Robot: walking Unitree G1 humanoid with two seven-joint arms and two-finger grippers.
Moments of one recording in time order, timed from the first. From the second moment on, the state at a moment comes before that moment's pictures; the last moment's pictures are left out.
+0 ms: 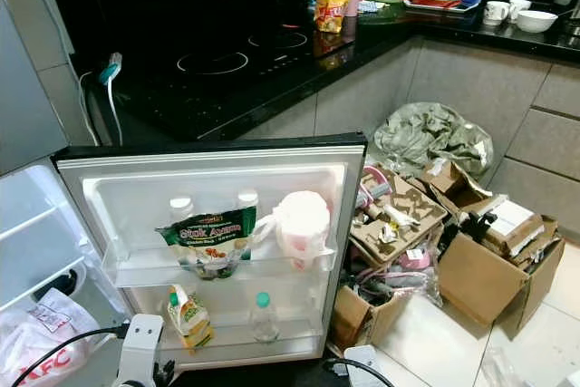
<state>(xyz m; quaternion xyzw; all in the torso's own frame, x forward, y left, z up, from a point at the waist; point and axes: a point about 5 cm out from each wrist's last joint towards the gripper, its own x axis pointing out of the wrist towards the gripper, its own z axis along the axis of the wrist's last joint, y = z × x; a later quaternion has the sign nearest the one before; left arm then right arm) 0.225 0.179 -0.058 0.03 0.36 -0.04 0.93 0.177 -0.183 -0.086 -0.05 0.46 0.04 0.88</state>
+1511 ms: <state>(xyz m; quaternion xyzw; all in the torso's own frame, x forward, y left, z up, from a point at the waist) 0.226 0.184 -0.056 0.05 0.35 -0.06 0.93 0.196 -0.197 -0.073 0.00 0.41 -0.02 0.91</state>
